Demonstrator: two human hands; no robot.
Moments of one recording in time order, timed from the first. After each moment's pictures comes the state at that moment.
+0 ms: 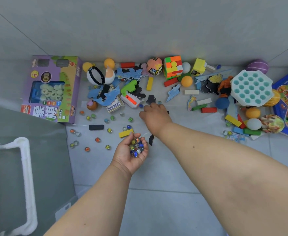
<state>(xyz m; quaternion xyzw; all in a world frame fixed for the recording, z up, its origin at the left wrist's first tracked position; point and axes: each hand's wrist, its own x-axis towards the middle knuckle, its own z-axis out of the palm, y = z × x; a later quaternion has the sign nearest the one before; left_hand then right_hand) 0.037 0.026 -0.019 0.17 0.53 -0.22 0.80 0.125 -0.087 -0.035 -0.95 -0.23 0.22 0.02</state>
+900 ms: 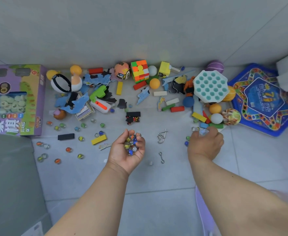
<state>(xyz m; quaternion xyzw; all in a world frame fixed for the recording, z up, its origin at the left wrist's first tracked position) 0.043 -0.039 -0.002 0.07 0.47 -0.29 0.83 0.014 -0.255 -0.043 -0.84 0.50 -0.04 0.18</state>
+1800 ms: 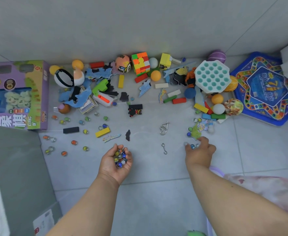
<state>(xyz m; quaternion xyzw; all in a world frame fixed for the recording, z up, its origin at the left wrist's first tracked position) -0.006 0.006 -0.020 0.18 0.57 -0.23 0.77 -0.045 -0.232 -0.055 -0.80 0.51 0.09 0.32</state>
